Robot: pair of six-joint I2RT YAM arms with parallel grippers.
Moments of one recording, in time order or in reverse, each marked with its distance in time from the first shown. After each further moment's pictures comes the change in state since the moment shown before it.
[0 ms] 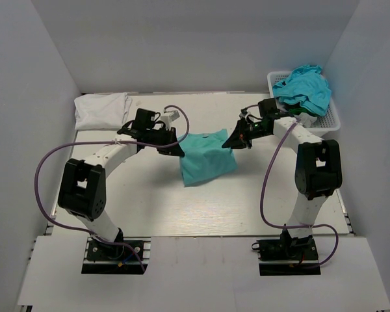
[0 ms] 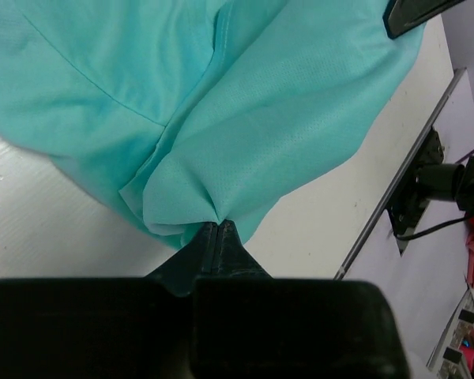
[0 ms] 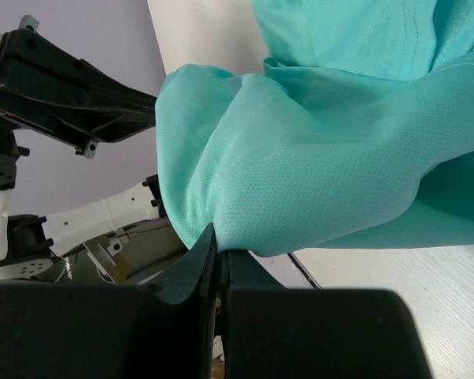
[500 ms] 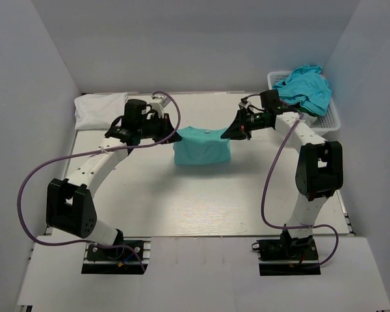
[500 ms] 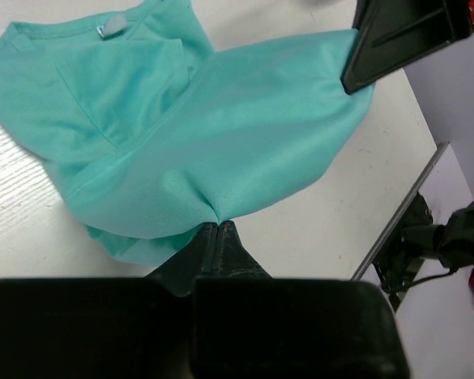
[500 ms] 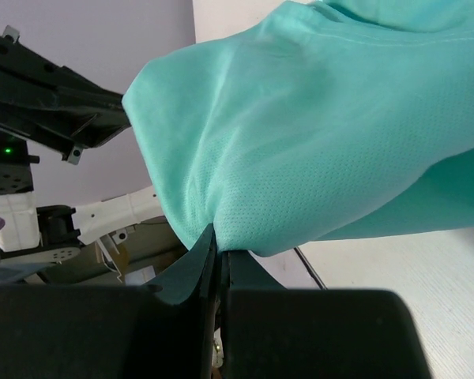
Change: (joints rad) left arm 0.000 -0.193 0.016 0.063 -0.126 -0.129; right arm -0.001 -0.013 0.089 0.011 -0.067 0.012
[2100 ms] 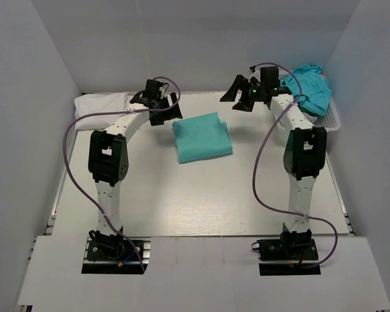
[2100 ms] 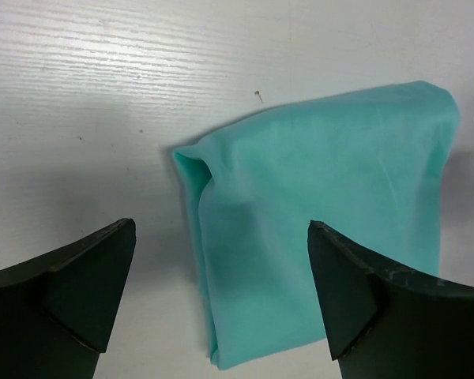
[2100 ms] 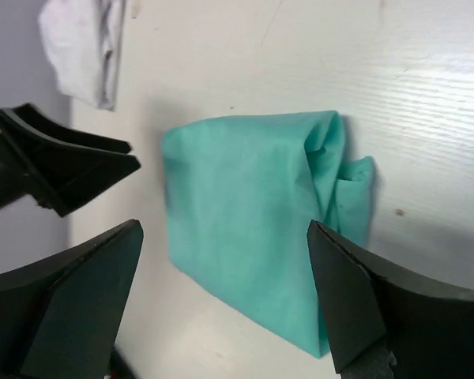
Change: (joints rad) left arm 0.046 0.693 0.671 -0.237 -0.502 -0.230; right arm -0.032 0.365 0.511 0.191 0.400 0.016
